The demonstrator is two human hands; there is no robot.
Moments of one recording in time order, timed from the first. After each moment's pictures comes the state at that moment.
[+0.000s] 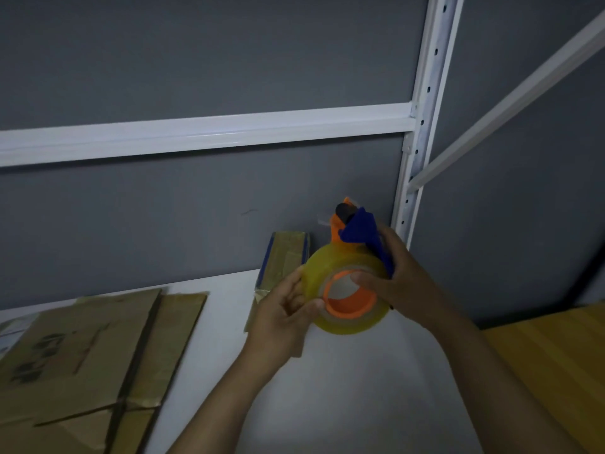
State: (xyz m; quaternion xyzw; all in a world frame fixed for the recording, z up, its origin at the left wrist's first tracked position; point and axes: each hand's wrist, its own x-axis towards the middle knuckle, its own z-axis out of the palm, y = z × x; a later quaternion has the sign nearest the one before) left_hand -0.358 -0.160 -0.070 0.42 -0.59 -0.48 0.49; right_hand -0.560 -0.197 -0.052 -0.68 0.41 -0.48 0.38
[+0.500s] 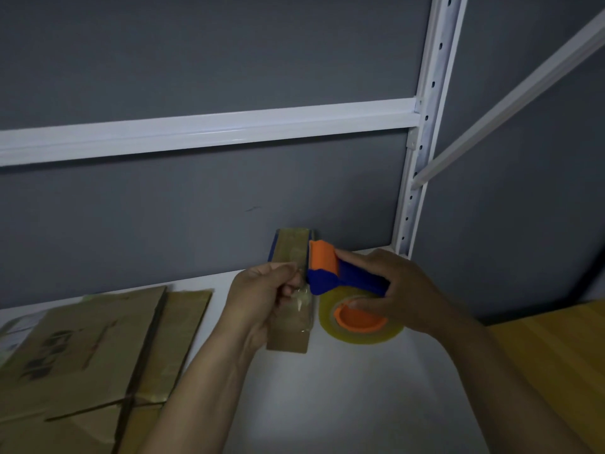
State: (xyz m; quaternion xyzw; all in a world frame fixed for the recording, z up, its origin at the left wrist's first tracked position) left_hand -0.335 -0.186 -0.044 0.49 -0.39 -0.57 0.54; right_hand -0.558 -0.192 -0.061 -0.82 0.45 -0.31 0.17
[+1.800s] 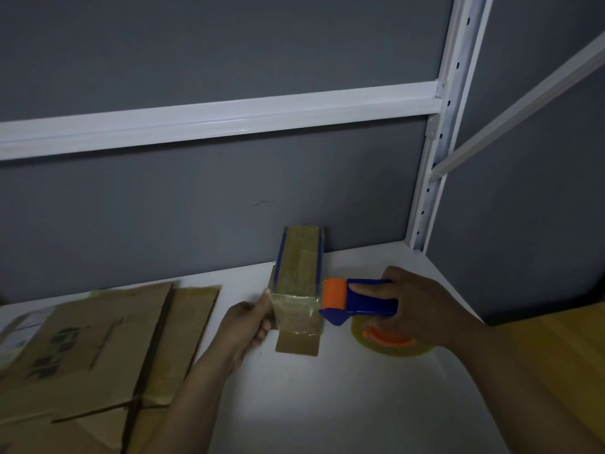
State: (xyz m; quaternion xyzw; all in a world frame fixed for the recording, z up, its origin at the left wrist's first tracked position) left_hand -0.277 -0.226 -0.143 0.64 -0.44 -0.50 0.39; right_hand -0.566 -0.210 -0.092 -0.83 0.54 -0.11 0.08
